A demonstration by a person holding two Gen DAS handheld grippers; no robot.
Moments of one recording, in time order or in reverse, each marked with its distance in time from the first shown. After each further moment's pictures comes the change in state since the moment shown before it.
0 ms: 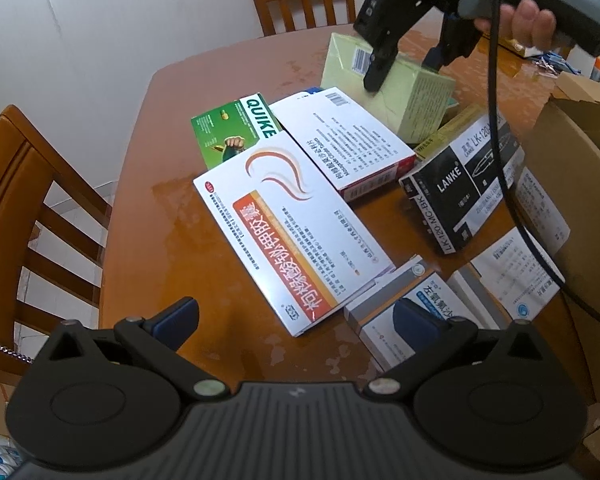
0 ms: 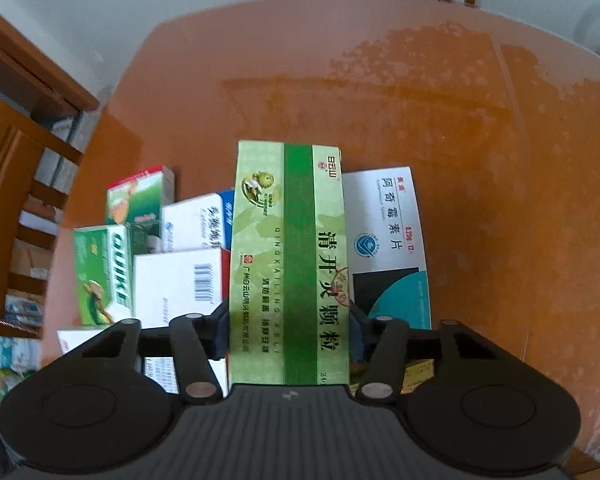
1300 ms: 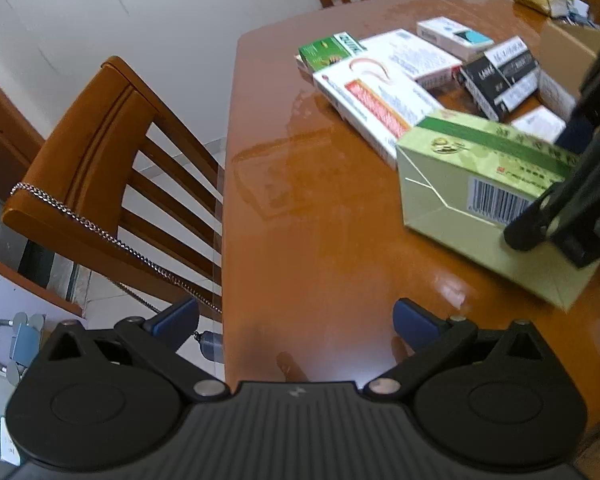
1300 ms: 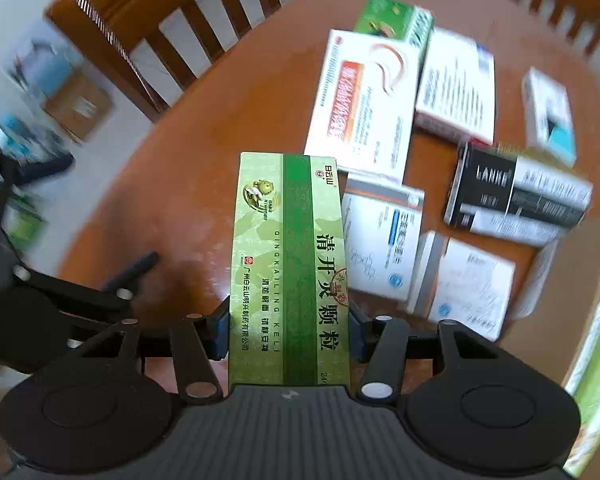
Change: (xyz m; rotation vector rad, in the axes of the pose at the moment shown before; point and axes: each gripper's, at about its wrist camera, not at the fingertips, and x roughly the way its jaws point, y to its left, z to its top) left arm -0.073 0.037 -0.111 0.002 0.060 0.183; right arm -0.023 0.174 -0.248 -0.507 0.074 -0.105
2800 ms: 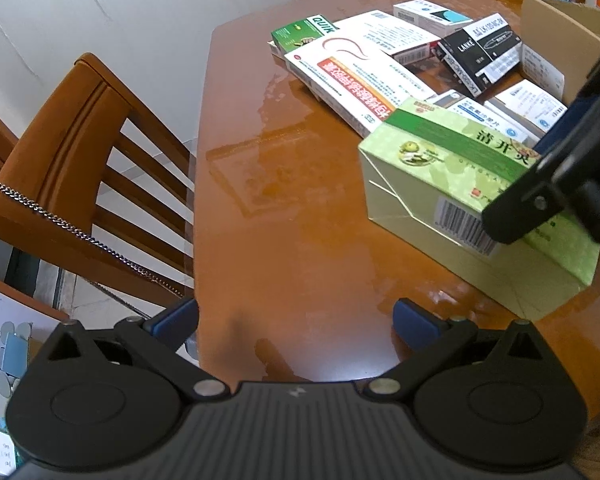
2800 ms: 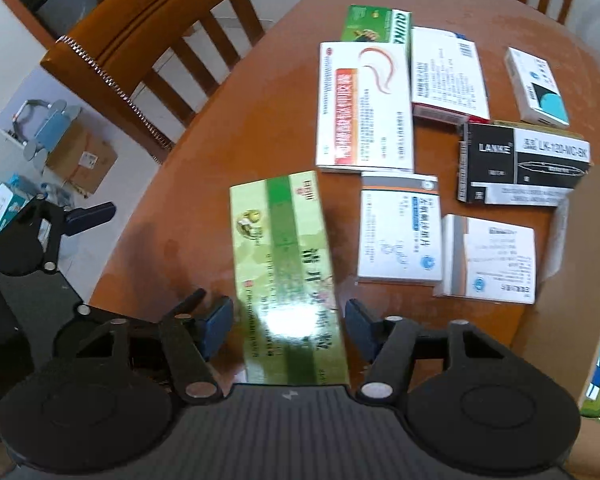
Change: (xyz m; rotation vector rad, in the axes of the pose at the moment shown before) left arm 0.014 -0.009 -0.006 0.046 0.014 -0.049; right arm -0.010 -0.009 -0.016 0.197 -0.081 0.120
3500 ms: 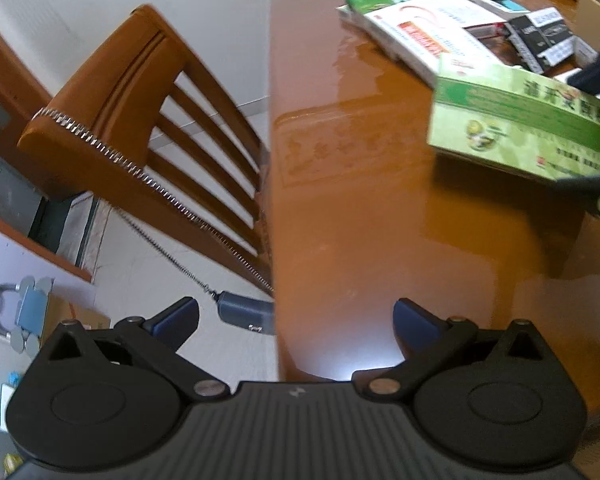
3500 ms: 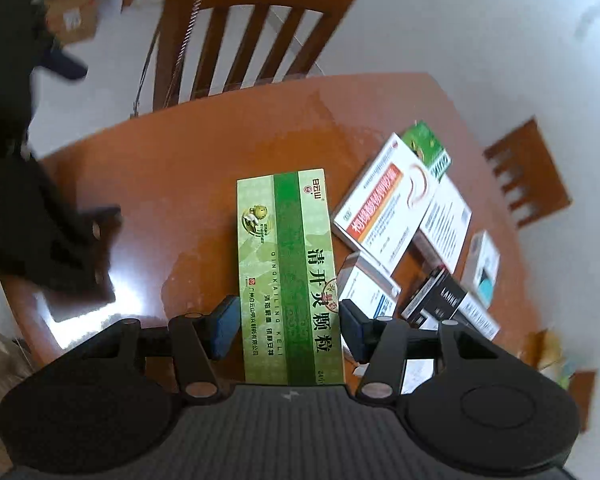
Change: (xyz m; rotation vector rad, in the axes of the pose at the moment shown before) left arm 0.002 0.046 -0.038 -0.104 0.067 0.088; right arm 0.029 0.114 -0.041 -0.651 -0.087 -0.517
